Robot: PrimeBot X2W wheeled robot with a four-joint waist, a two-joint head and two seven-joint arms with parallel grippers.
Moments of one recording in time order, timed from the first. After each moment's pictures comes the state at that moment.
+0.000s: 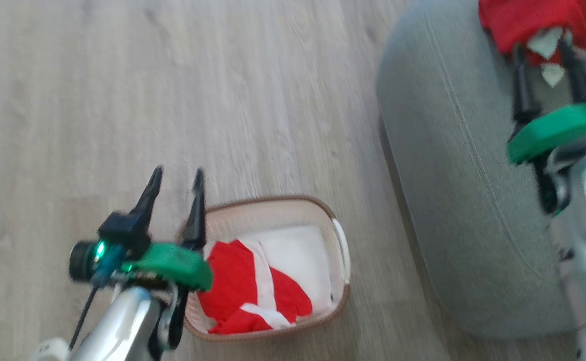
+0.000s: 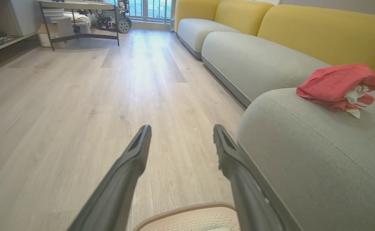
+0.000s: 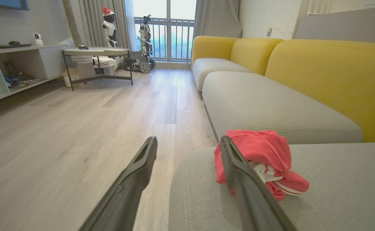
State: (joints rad) left arm -0.27 0.23 -0.50 0.20 -0.44 0.25 -0.25; right arm -0.69 -0.24 0.02 0.67 0.20 0.13 -0.26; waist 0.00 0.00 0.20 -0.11
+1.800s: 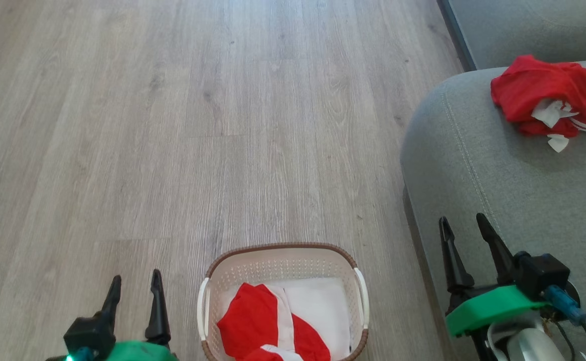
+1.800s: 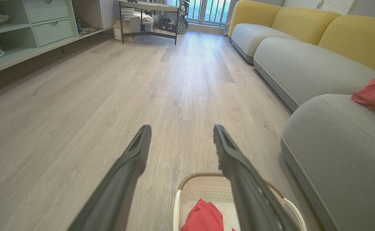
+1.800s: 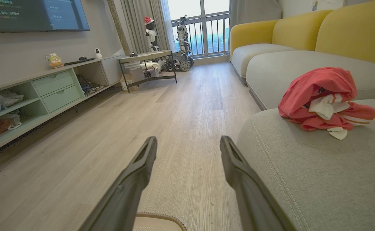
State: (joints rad) left arm 0.15 0.09 -0.15 0.17 -0.27 0.13 -0.25; right arm 0.00 -0.05 0.05 0.21 0.21 0.13 -0.26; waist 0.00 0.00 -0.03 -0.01
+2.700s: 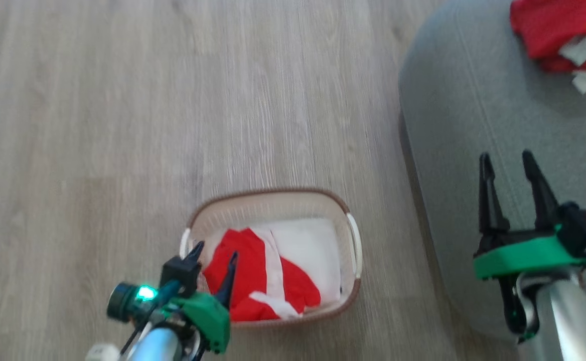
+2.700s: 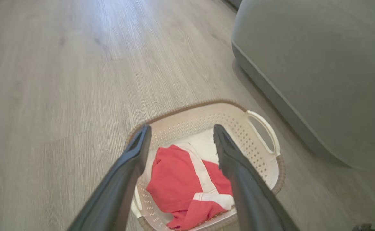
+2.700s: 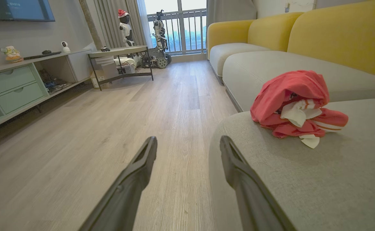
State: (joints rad) left arm -0.16 0.07 -0.36 0.52 -0.11 -0.03 -0.18; right arm -0.12 -0.05 -0.06 0.13 0.17 0.13 -0.26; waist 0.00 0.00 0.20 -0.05
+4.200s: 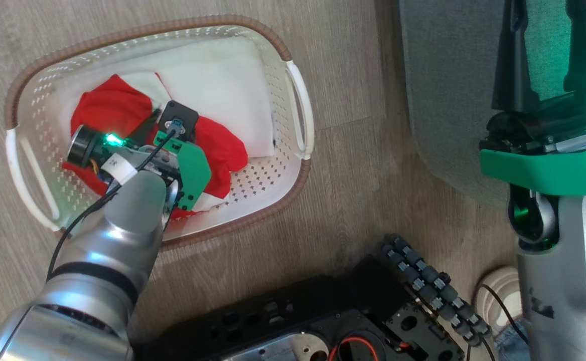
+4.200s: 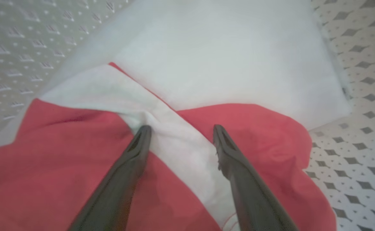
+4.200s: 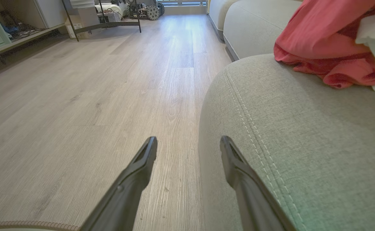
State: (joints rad) left arm -0.94 0.05 -0.57 1.28 -0.02 0.07 -0.10; right arm -0.45 -0.05 0.04 -0.14 0.23 0.13 -0.26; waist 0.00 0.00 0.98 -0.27
